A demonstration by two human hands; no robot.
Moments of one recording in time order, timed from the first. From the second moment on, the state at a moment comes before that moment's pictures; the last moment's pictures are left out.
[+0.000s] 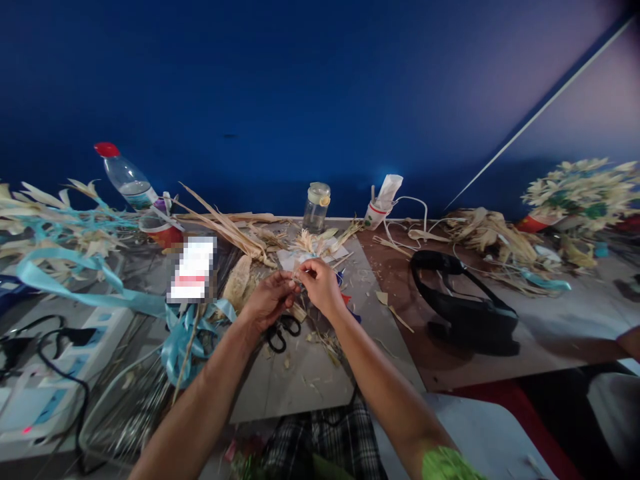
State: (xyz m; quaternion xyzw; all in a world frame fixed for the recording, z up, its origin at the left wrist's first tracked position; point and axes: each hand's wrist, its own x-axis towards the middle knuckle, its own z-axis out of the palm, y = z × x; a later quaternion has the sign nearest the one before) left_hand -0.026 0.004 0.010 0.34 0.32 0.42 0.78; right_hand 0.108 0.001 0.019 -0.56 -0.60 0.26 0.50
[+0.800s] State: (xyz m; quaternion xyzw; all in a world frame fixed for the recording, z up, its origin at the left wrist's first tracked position) left_hand -0.029 0.009 0.003 0.31 0.35 0.45 0.76; right_hand 0.121 0.002 0.025 -0.55 -0.48 0.39 0.57
